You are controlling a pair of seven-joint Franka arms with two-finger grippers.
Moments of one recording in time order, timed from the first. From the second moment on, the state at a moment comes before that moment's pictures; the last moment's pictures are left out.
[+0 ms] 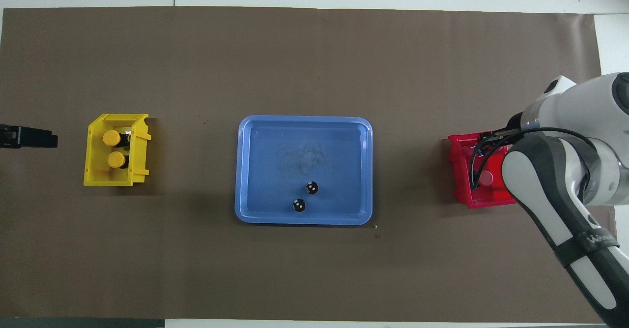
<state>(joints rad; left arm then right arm) 0.00 -0.15 0.01 -1.94 0.00 1.87 0.15 0.02 0.05 -0.02 -2.04 0.04 2.06 -0.15</state>
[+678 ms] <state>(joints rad) -0.05 0.10 0.01 -2.00 0.00 2.16 0.14 0.34 0.22 -0.01 -1.60 0.04 1.87 0.31</state>
